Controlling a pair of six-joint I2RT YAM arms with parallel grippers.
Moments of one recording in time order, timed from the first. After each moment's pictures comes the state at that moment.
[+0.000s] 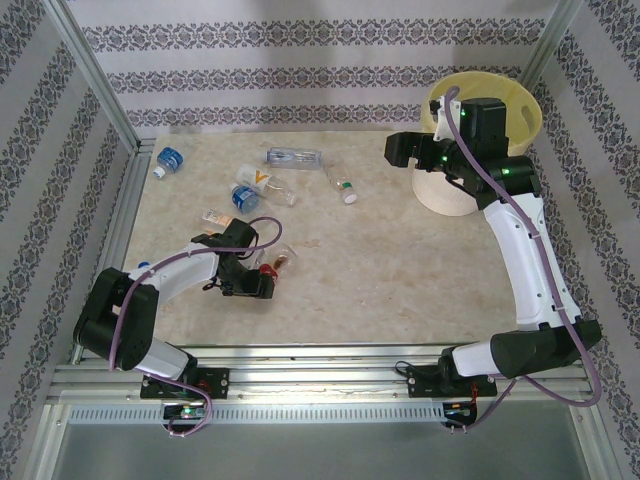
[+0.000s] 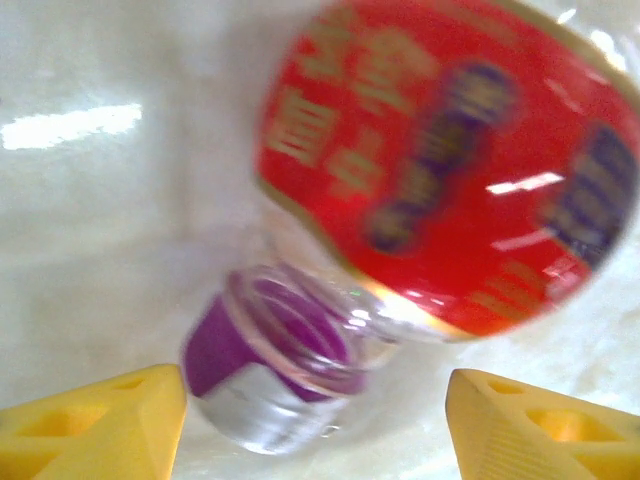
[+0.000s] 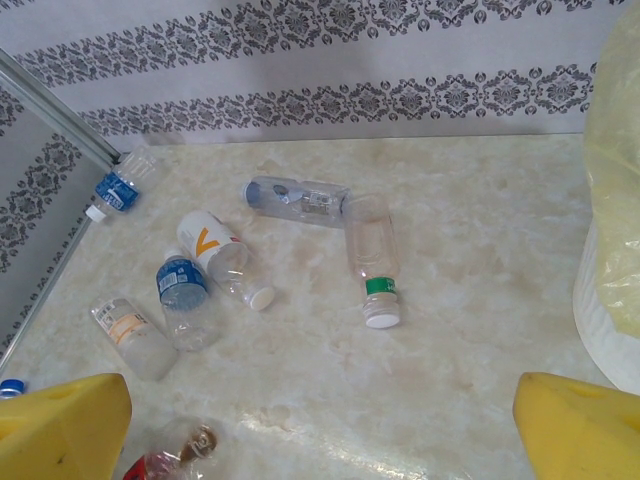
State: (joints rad) left arm -0.39 1.48 0.80 -0.72 0.23 -0.29; right arm 0.16 1.39 1.69 -0.85 -0.30 0.24
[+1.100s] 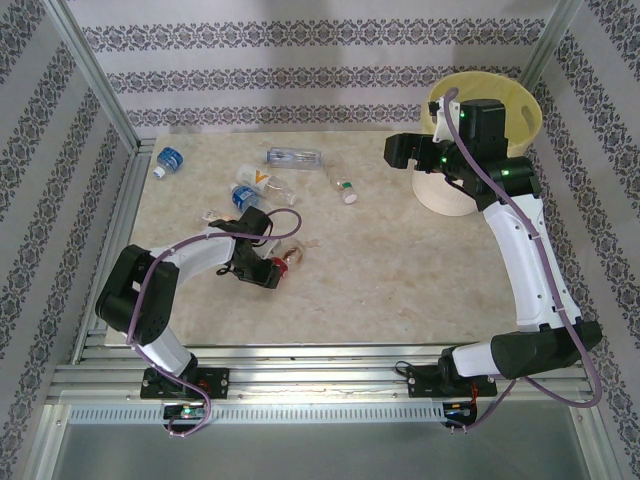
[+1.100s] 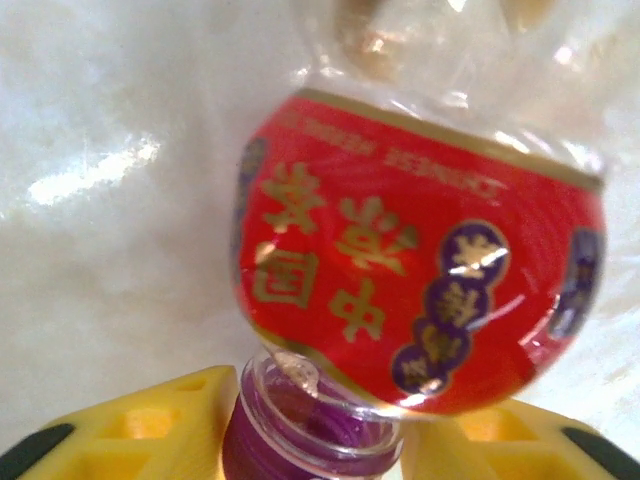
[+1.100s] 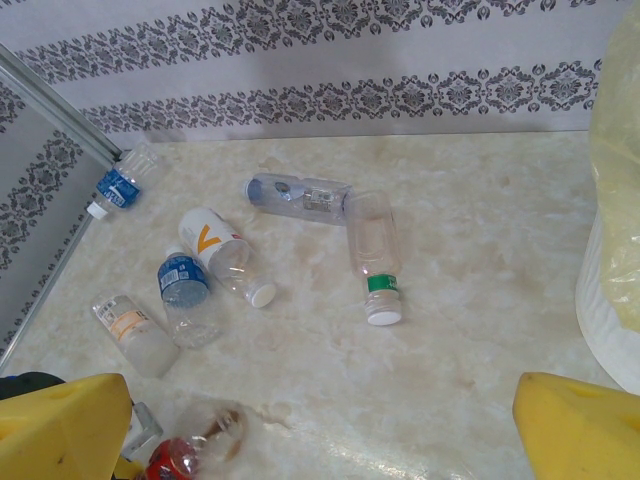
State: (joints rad) left arm -0.43 1.65 0.96 -0.72 0.23 -0.13; right arm 0.17 1.39 1.68 -0.85 -0.30 0.24
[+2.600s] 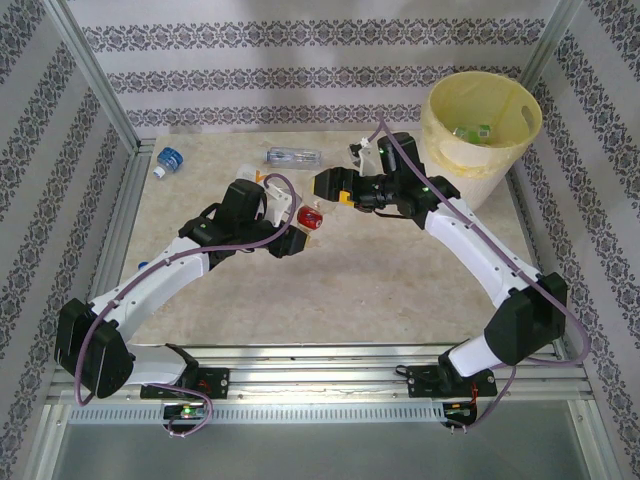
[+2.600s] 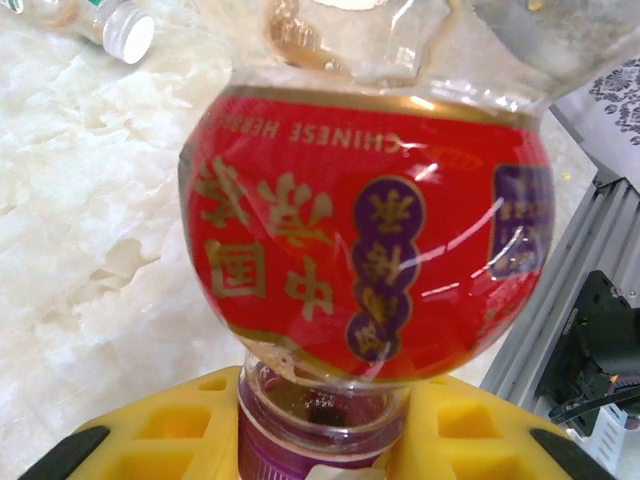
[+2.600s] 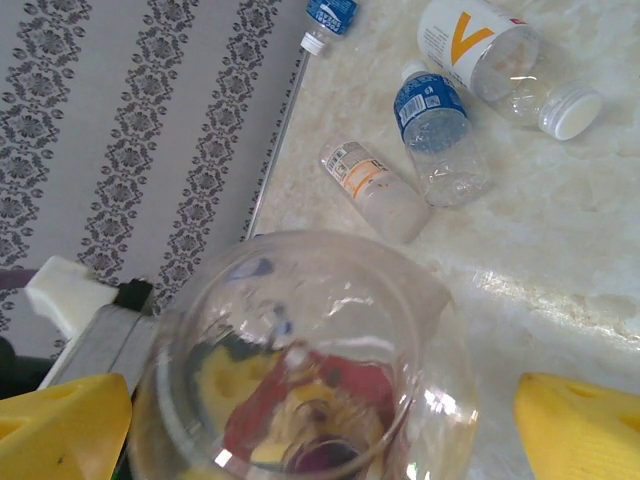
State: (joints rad) left arm -0.53 1.32 1.07 -0.48 0.46 -0.16; right arm 0.46 1.50 1.38 -0.49 -0.64 0.65
